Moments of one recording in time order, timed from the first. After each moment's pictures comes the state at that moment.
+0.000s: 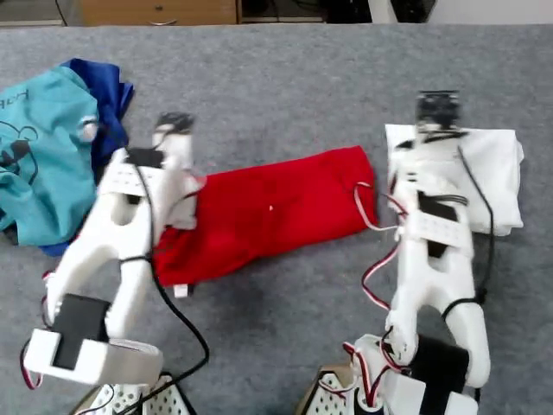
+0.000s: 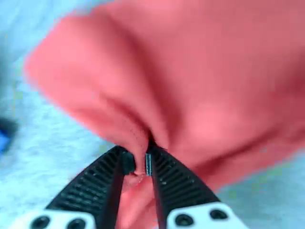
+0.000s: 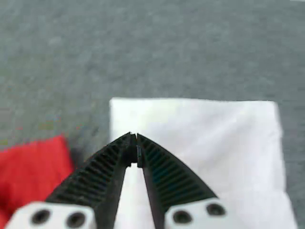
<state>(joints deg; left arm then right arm) 9.4 -4.8 20.9 72.9 -3.7 15.0 -16.3 51.3 5.1 4.4</state>
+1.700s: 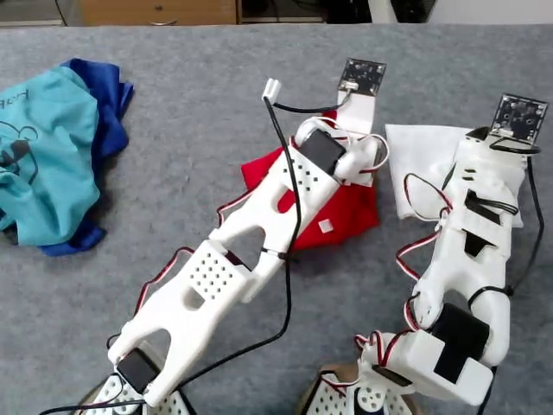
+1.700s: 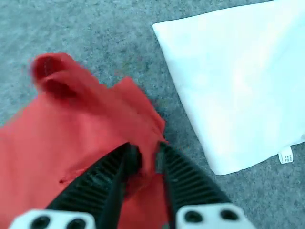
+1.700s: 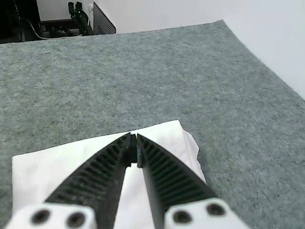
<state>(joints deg) 39.1 61.2 -82.9 81.2 13.5 27.3 -5.1 44.1 -8.2 2.6</state>
